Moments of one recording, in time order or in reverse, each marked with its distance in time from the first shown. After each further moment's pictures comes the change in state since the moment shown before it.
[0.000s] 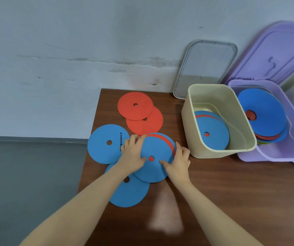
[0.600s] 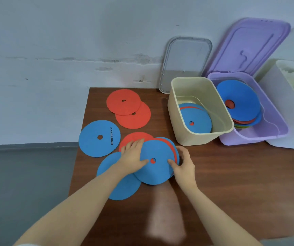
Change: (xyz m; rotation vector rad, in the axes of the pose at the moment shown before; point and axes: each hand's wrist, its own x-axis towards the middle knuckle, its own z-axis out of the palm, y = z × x) left_hand -0.027 0.029 0.017 0.050 -0.235 0.018; right_hand -0.054 0.042 -0.041 0.435 0.106 -0.050
